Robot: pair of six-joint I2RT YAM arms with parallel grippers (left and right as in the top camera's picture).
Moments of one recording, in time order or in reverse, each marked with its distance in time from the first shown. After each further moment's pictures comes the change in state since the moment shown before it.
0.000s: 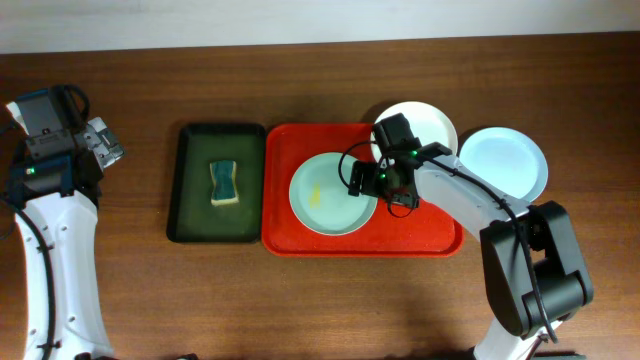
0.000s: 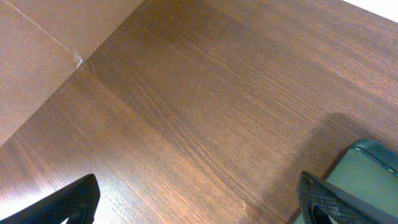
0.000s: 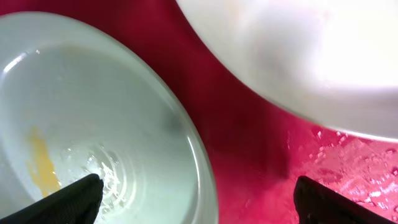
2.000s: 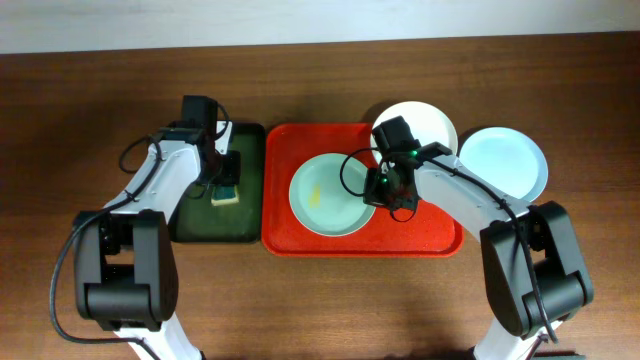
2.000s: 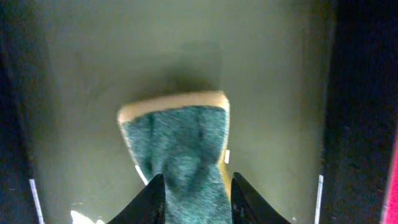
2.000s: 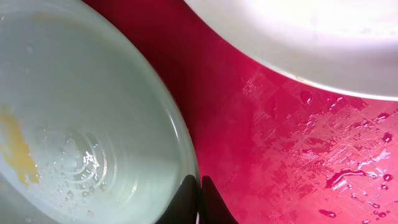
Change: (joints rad) left arm -0.353 0.466 -0.075 0.107 0.415 0.236; right arm 0.000 0.000 0.000 -0.085 -0.007 -0.003
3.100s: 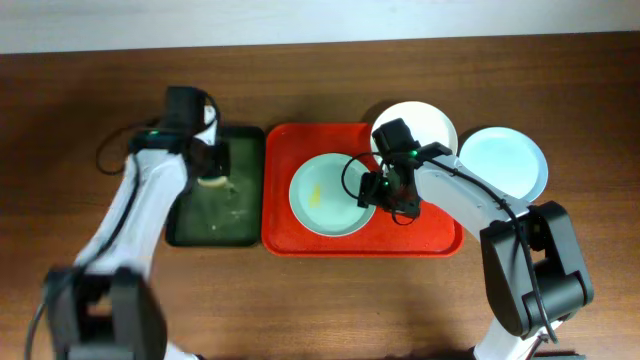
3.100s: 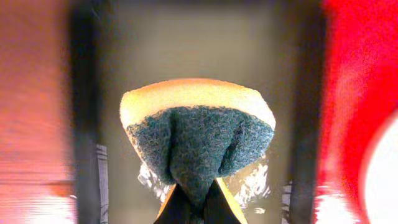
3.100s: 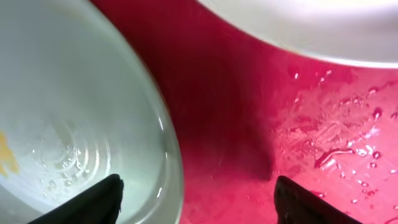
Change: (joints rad) left arm -0.001 -0.188 0.005 -0.077 -0.052 -0.051; right arm 0.000 0.000 0.000 -0.051 0.003 0.002
